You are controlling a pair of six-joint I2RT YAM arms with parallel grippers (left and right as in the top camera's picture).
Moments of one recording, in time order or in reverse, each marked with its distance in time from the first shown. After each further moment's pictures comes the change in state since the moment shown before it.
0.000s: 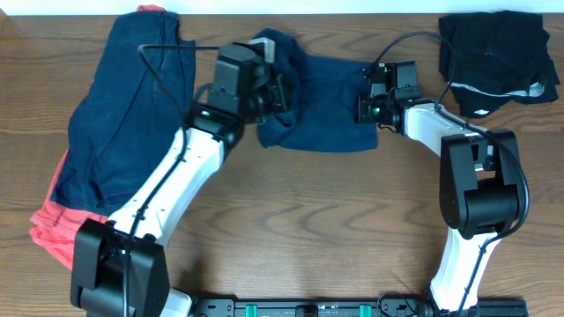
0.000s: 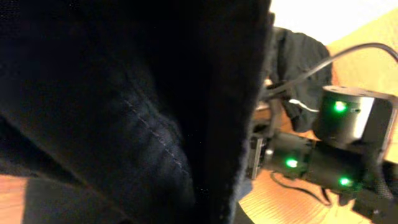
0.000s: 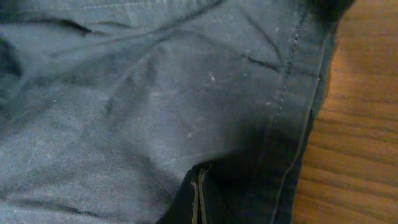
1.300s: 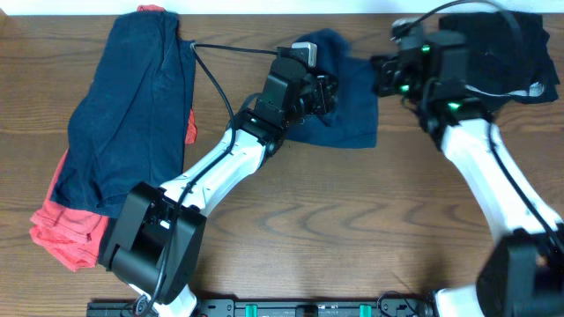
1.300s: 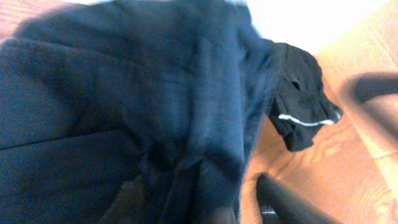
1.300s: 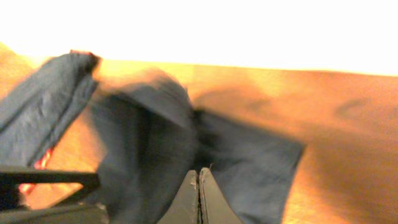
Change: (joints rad) left arm -0.150 0.170 0.001 0.304 -0.140 -0.028; right arm -0.027 -0.516 -0.044 0.000 -0.017 0.003
